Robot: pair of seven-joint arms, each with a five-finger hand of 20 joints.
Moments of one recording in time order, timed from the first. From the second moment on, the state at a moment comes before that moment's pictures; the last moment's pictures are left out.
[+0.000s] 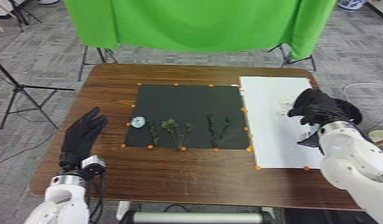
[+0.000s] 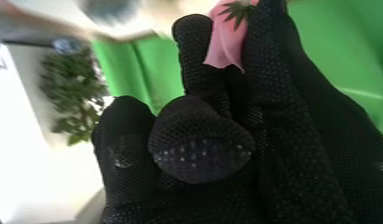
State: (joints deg) left arm 116.9 -64.1 -92.3 -106.0 47.3 8.5 17.0; right arm -88.8 -31.1 66.3 -106.7 -115.4 12.7 28.6
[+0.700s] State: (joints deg) left arm 116.1 -62.4 -92.4 -105.1 47.0 9.1 16.8; right arm -40.1 -52.9 23.0 -93.1 -110.9 9.5 19.7
